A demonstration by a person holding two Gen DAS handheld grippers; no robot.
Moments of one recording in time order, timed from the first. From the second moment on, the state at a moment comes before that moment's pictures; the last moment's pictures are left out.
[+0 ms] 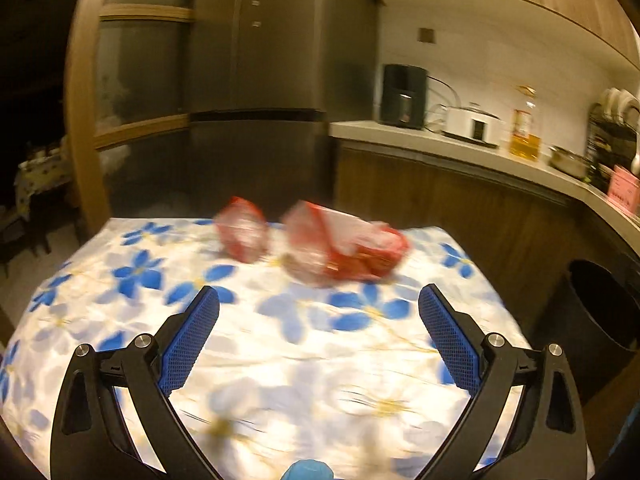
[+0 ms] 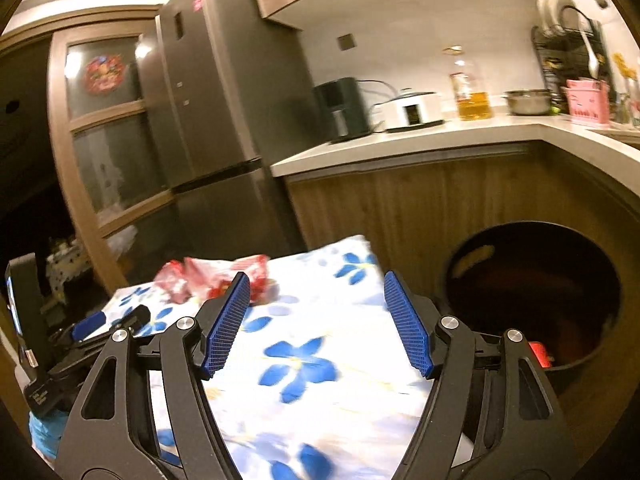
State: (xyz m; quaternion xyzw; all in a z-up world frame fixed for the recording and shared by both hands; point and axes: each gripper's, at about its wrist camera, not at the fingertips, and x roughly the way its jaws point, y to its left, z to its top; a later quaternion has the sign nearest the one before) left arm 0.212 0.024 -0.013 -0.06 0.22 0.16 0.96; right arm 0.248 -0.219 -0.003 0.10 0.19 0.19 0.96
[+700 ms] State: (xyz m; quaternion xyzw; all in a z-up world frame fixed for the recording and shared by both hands) left arm 0.233 0.139 -0.008 -0.08 0.19 0.23 0.95; right arm 0.337 -0.032 -0.024 -0.01 0.20 0.26 0.94
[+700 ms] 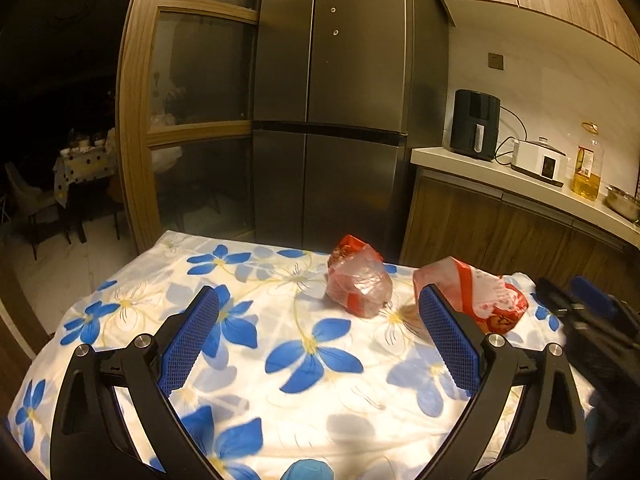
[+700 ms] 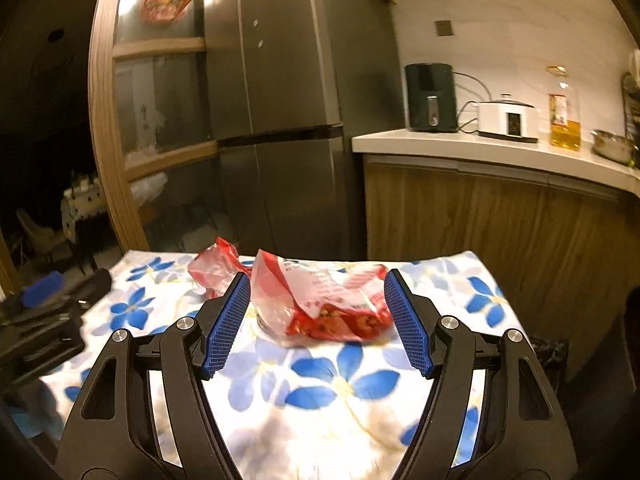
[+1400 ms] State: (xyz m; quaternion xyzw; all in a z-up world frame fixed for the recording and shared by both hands) left arm 0.301 0.185 -0.024 -0.08 0.20 0.21 0.95; right arm 0.401 0.010 -0.066 -0.04 0.28 0.30 0.91
